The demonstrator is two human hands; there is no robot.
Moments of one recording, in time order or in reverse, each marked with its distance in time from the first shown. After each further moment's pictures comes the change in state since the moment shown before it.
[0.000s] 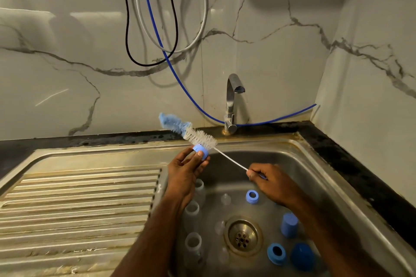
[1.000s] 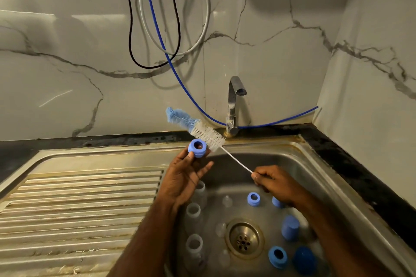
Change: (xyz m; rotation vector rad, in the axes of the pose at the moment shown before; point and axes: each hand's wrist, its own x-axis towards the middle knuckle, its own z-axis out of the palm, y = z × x) left_hand 0.002 0.010 -0.013 -0.248 -0.239 -0.089; right_hand 0.005 0.013 -0.003 0.240 -0.076 0.071
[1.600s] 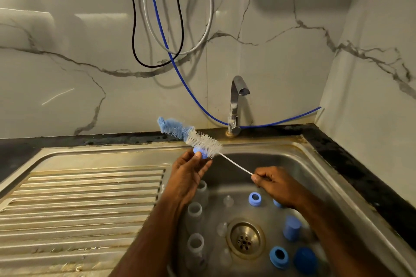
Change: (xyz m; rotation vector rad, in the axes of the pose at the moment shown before) left_hand 0.002 -0.004 0.007 0.017 0.177 -0.005; right_hand -0.003 -0.007 0.000 -0.151 0.002 -0.047
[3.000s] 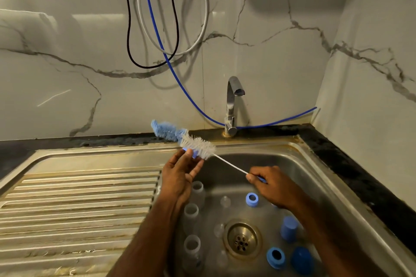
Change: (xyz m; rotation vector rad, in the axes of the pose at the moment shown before) left_hand 0.002 0.000 -0.002 0.030 0.087 0.081; right_hand 0.000 -0.004 0.001 -0.205 0.064 -0.075
